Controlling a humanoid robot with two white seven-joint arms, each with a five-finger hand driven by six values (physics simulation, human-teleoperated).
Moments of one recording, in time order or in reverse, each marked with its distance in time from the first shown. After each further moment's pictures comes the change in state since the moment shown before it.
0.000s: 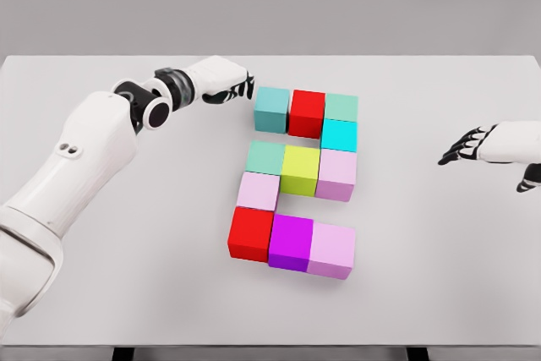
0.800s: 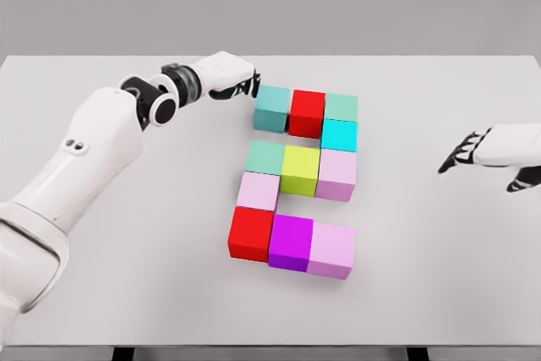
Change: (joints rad) left arm -0.017 -0.022 -0.002 0.005 0.000 0.001 -0.002; right arm 0.002 -0.007 0.003 -0.027 -0.005 0.000 0.000
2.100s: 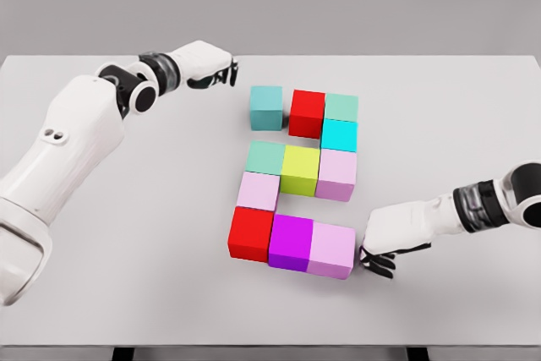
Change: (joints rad) left arm -0.035 0.051 -0.002 0.025 -0.007 0.008 -0.017; right arm -0.005 0.216 0.266 -0.184 -0.041 0.000 0.000
